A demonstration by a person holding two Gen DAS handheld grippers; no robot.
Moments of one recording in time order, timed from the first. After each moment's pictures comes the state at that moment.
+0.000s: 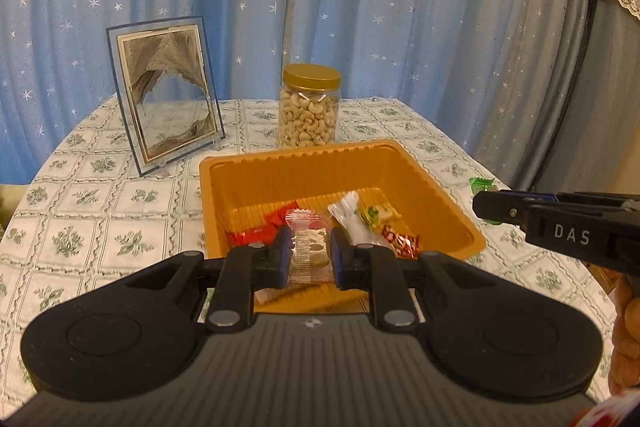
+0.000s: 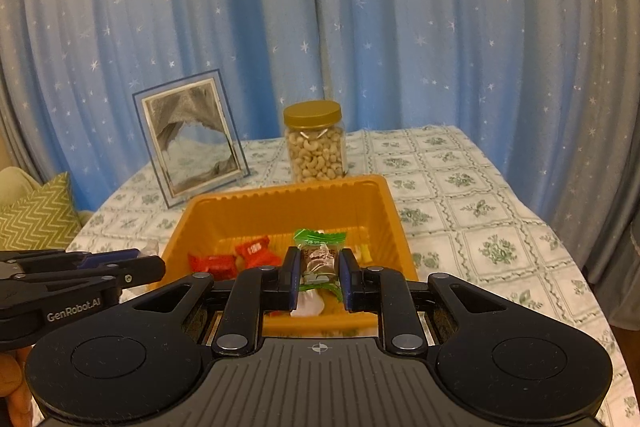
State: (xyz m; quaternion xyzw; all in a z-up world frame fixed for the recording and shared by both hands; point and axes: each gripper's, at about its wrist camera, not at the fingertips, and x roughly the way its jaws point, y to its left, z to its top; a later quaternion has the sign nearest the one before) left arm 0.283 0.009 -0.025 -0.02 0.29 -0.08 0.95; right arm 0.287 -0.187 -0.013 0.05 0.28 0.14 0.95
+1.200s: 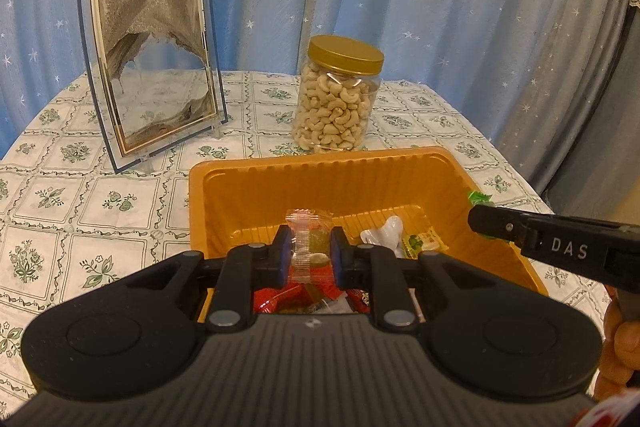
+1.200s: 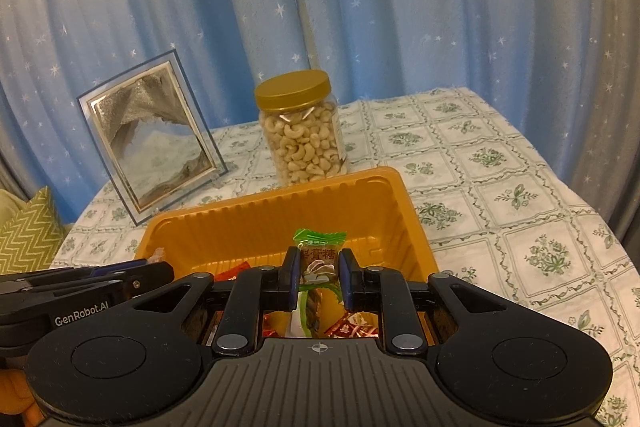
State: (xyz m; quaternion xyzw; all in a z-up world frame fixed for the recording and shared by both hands) left arm 0.392 0.025 -0.058 -0.05 0.34 -0.07 0.93; right arm 0.395 -0.176 -0.048 0.10 0.33 0.13 0.93
